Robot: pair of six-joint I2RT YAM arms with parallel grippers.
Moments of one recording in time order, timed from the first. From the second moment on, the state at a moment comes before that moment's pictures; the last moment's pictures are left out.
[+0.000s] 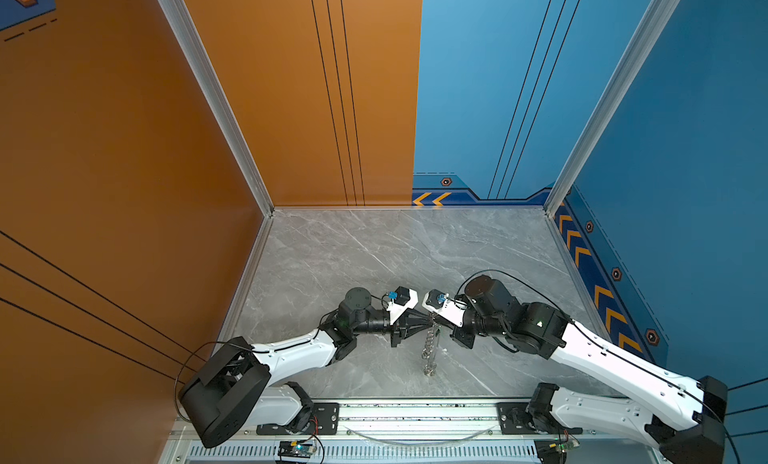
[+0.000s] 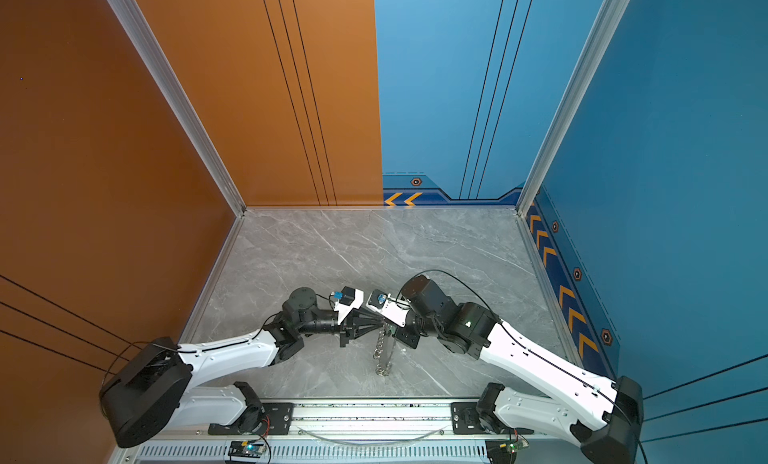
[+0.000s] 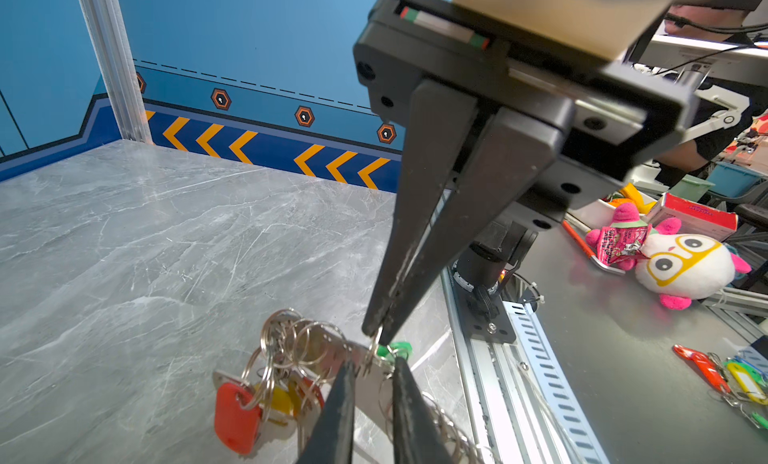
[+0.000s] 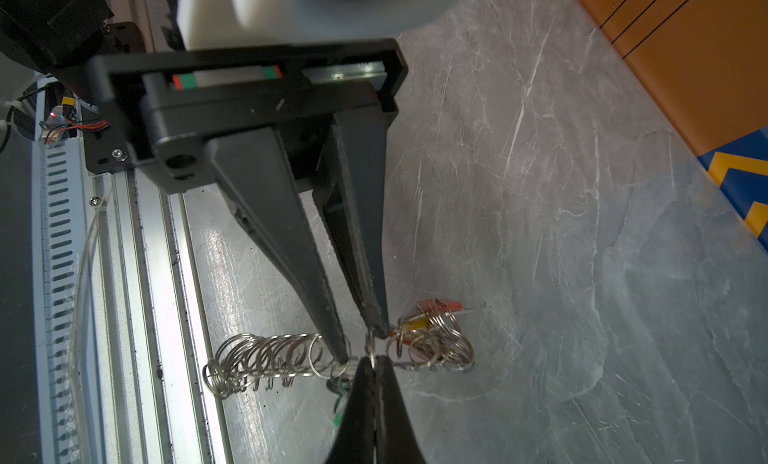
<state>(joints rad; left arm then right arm) -0.74 1.30 0.46 0.73 0.78 -0.10 0.91 1.04 0.96 -0.67 -0.12 -0.29</state>
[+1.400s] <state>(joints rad) -0.73 1.41 0.40 1.11 0.66 -0.28 0.78 0.88 0.74 -0.34 -0.19 -0.03</state>
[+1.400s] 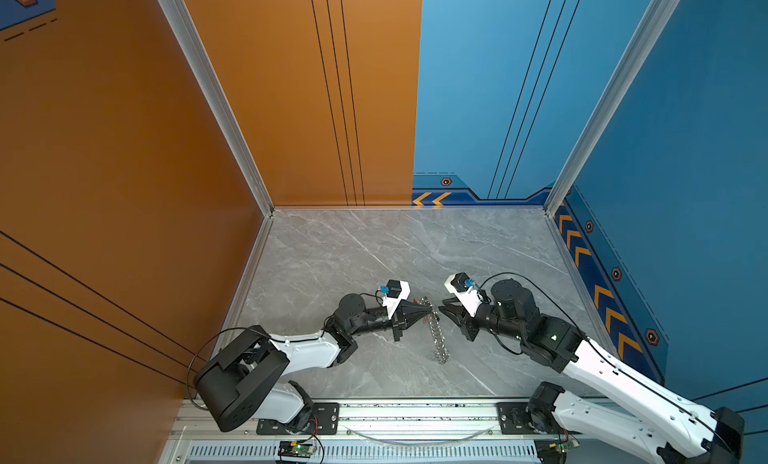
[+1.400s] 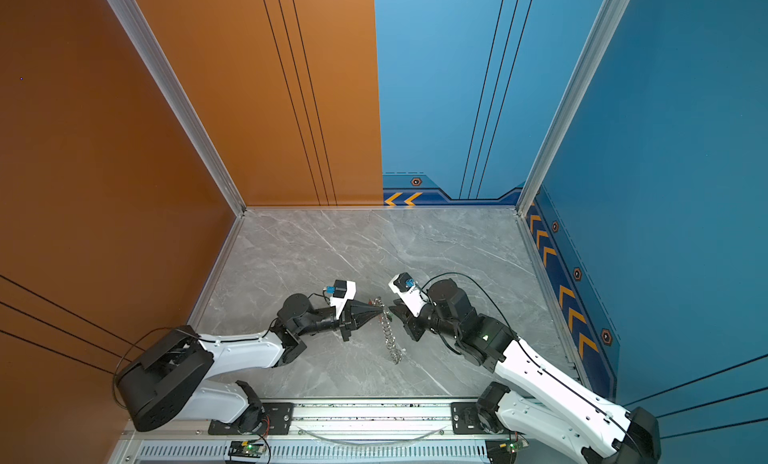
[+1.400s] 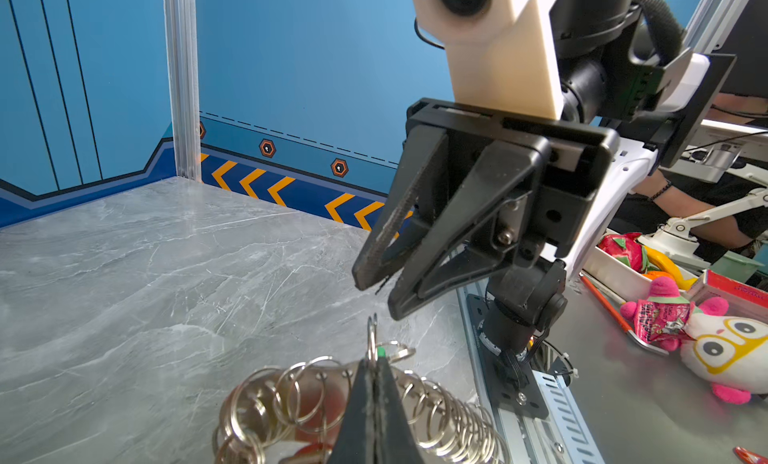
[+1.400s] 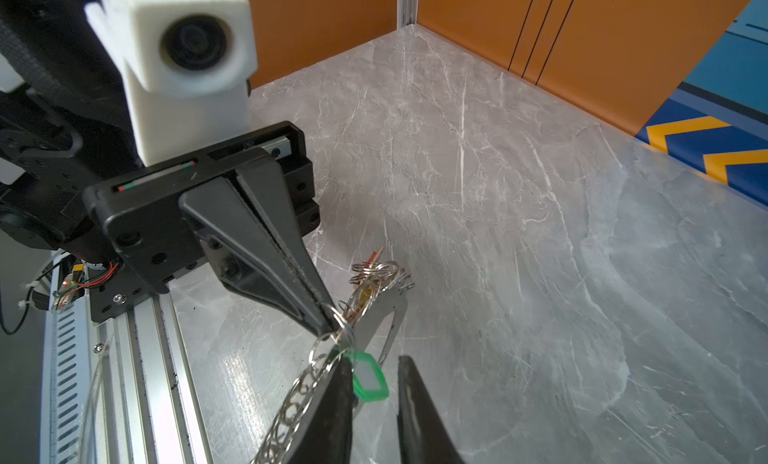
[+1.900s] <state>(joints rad) -0.73 1.42 0.40 1.16 0.67 -0.31 0.76 0.91 0.72 -0.30 -0.23 -0.02</state>
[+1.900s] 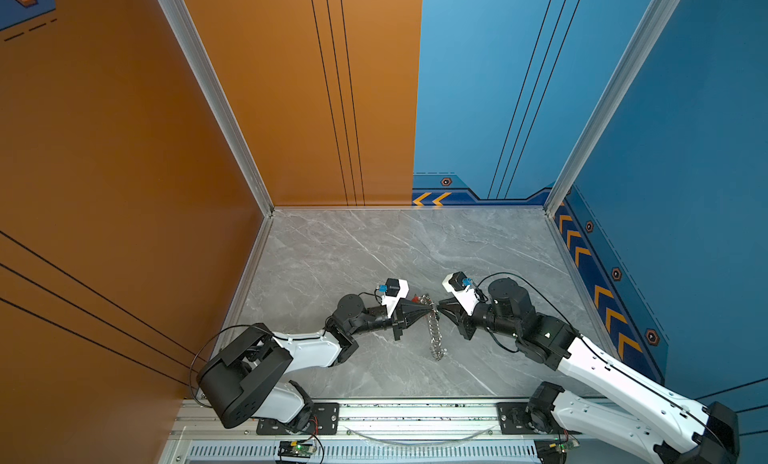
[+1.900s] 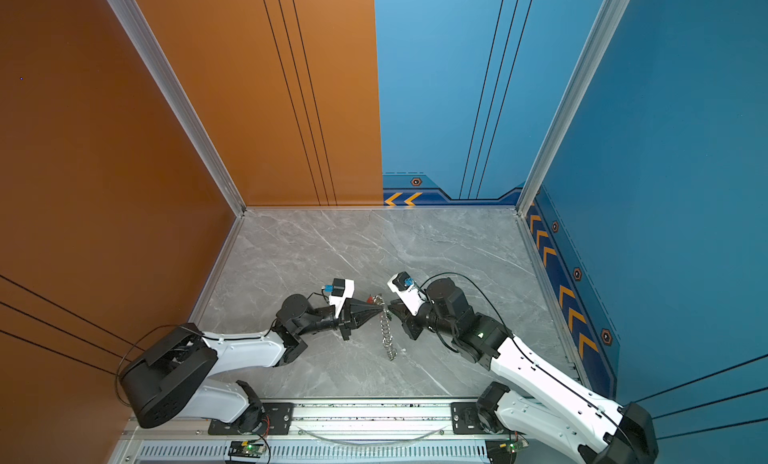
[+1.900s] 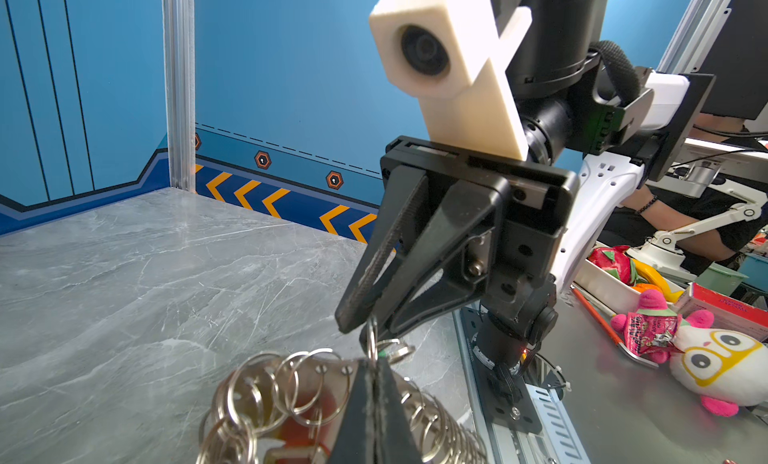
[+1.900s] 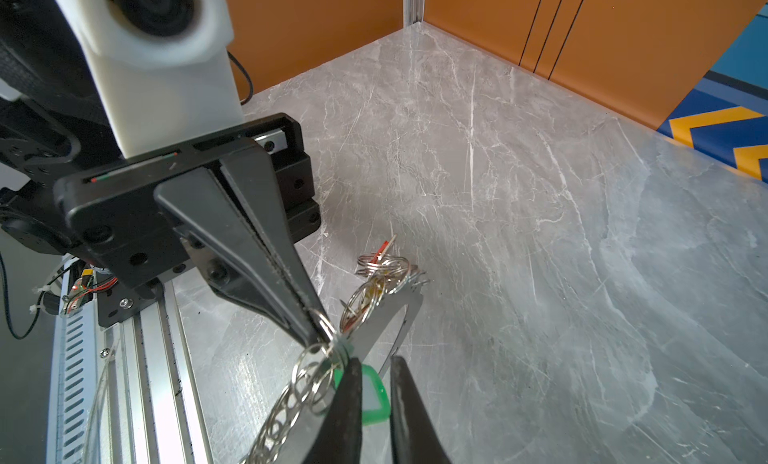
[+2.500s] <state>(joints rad) -0.73 1.42 0.40 1.18 0.66 -0.31 0.79 0.90 0.72 -0.30 -0.15 -0.02</state>
